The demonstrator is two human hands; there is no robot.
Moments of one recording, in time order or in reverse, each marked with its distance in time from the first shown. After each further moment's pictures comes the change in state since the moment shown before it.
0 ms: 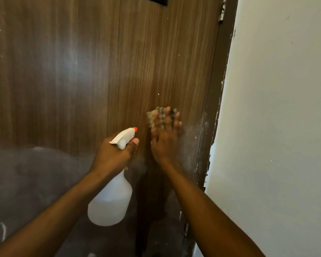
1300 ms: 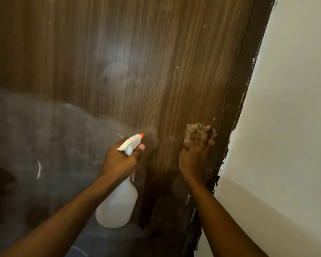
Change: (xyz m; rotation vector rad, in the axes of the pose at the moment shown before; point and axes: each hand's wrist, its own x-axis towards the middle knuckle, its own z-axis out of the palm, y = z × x) left_hand -0.080 -0.070 0.046 0.069 0.227 -0.037; right_hand -0.110 0.079 0.002 -0.050 -0.034 0.167
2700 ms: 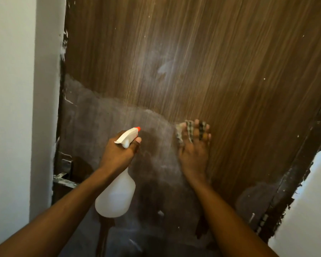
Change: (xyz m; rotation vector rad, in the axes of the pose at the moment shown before) left_hand 0.022 -0.040 -0.202 0.137 0.191 -0.112; right_hand -0.044 -0.212 0.047 0.048 -0.027 -0.385
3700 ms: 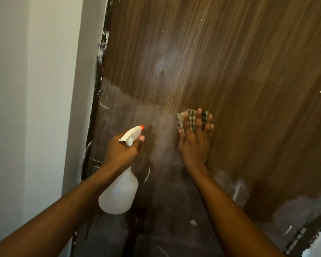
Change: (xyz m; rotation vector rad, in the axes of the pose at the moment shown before) left_hand 0.061 -0.038 -0.110 -0.039 -0.008 -0.101; right_hand 0.051 -0.135 0.035 -0.028 0.002 0.002
